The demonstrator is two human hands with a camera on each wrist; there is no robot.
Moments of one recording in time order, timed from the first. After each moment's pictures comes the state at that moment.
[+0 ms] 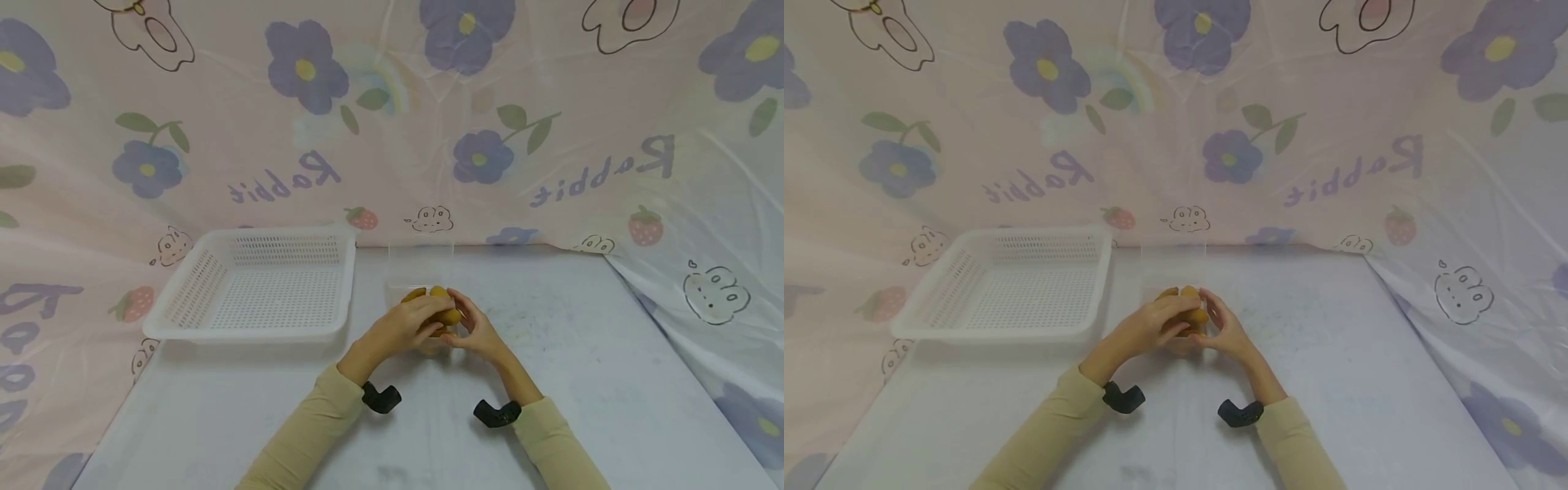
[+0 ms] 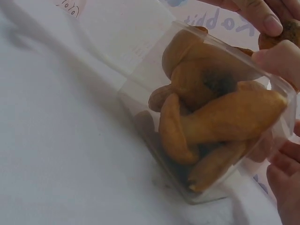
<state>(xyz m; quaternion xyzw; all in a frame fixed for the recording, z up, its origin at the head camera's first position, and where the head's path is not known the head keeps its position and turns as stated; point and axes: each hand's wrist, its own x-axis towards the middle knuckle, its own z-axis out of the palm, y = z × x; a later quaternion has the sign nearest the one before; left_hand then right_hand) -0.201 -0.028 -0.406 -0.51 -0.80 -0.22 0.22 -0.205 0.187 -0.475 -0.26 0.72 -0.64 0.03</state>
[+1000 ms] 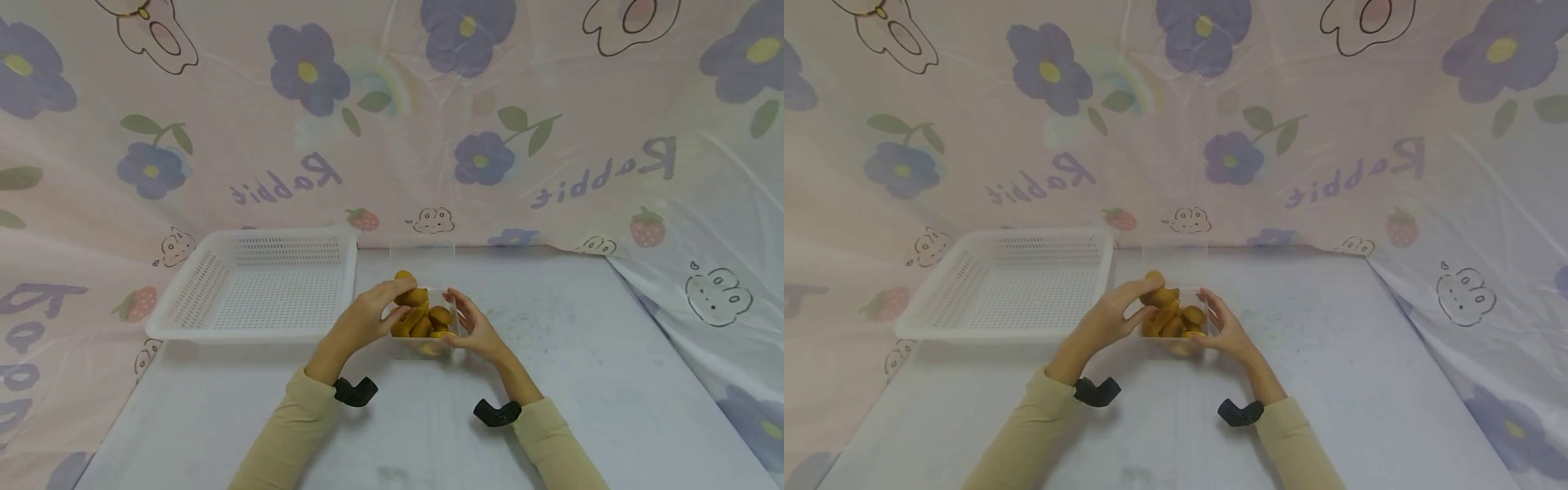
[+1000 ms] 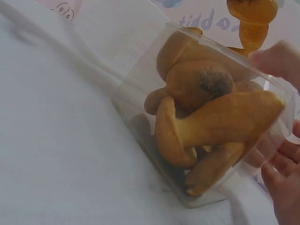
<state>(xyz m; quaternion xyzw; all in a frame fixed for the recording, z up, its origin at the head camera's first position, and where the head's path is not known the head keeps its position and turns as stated) -0.202 -0.075 -0.386 -0.46 -0.80 -0.27 0.27 -0.205 0.185 -0.471 -0.25 0.72 -0.65 0.04</state>
